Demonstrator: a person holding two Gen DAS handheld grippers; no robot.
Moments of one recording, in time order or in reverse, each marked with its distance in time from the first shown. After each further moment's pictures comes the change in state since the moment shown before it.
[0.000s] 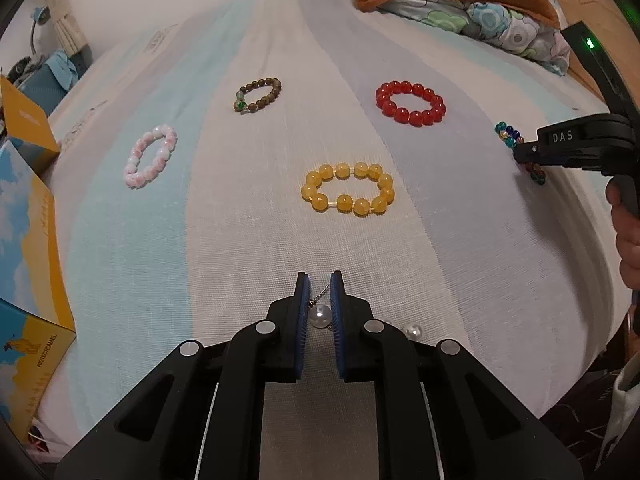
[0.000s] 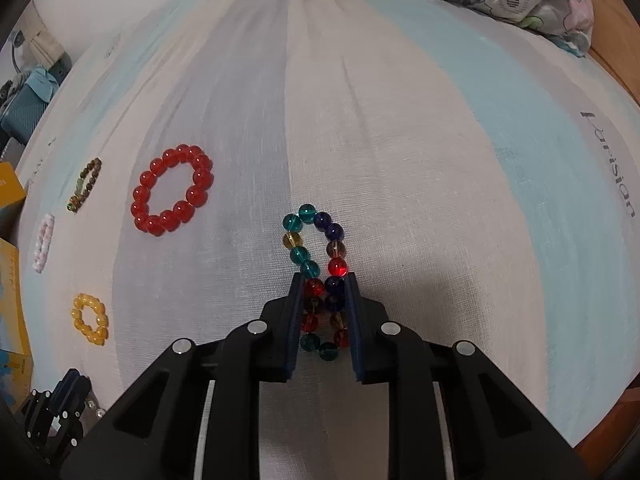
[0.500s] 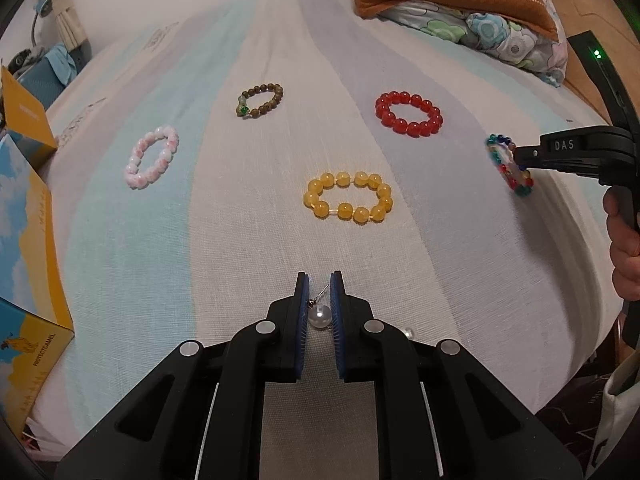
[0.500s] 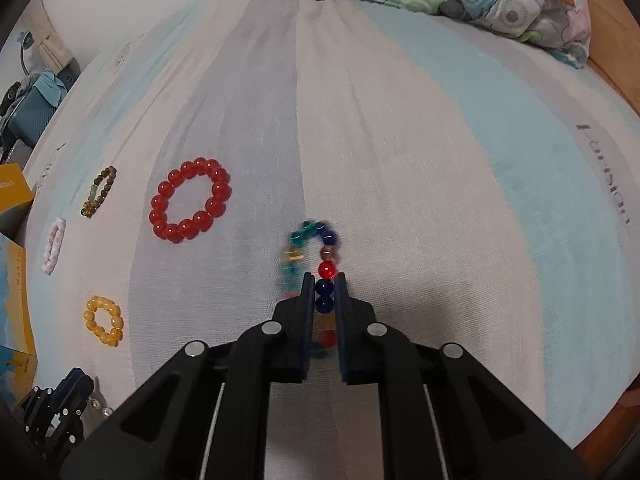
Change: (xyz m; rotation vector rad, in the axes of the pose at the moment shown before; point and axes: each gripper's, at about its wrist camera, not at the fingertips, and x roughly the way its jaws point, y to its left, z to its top) left arm -0.006 0.005 0.003 -0.021 -0.014 -0.029; right arm -0.017 0.005 -0.008 -0.014 -0.057 0.004
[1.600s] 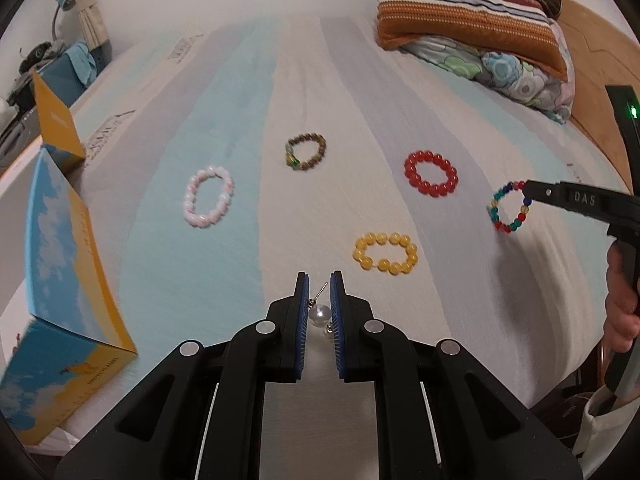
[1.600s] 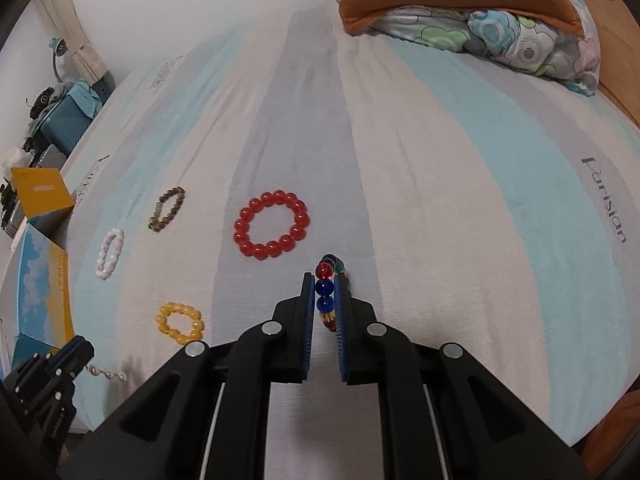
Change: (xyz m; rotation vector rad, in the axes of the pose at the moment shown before) left arm -0.052 0.042 0.032 -0.062 -0.053 0.002; right arm -0.057 0.035 0.006 -0.026 -0.092 0.093
